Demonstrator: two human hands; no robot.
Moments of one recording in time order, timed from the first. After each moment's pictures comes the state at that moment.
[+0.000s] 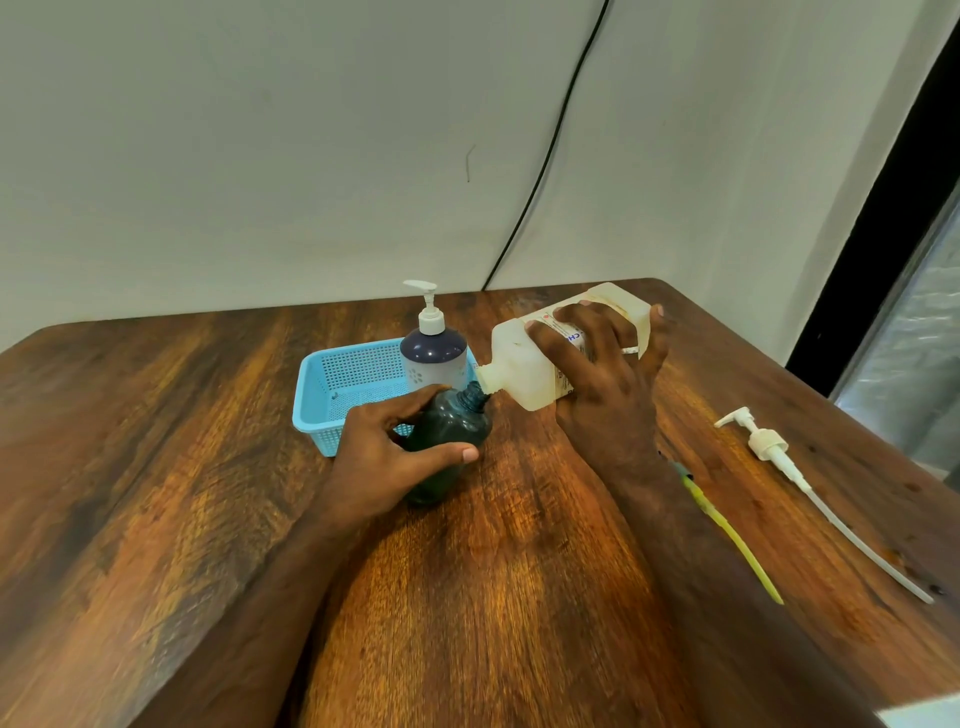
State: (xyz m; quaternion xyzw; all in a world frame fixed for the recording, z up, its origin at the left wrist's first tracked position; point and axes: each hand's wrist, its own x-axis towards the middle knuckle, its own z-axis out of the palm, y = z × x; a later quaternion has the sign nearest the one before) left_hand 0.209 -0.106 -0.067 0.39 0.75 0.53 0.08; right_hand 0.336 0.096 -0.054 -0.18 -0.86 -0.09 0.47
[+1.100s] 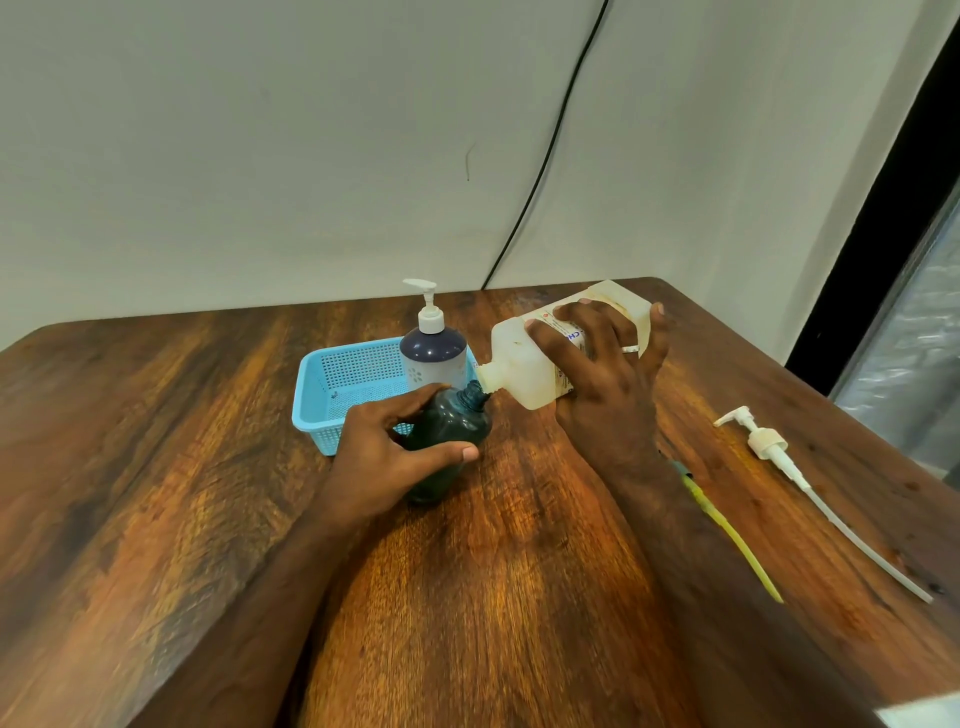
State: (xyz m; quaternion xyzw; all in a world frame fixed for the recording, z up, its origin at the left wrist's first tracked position) left_hand 0.206 -0.107 -0.072 0.40 0.74 0.54 0.08; right_hand 0.336 0.094 -0.055 -0.17 -0.86 -0.10 0.48
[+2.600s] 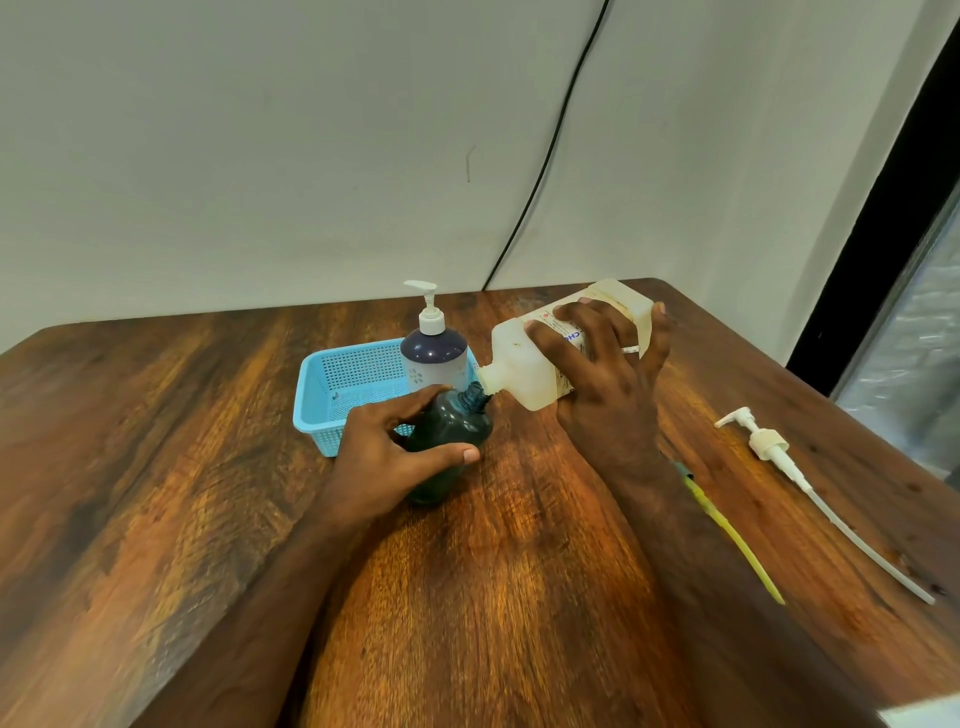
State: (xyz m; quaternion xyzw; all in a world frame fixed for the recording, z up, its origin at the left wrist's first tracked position) left_hand 0.208 -0.107 -0.068 0.39 0.75 0.53 0.09; right_hand 0.335 0.095 -0.054 -0.17 -0.85 -0.10 0.48
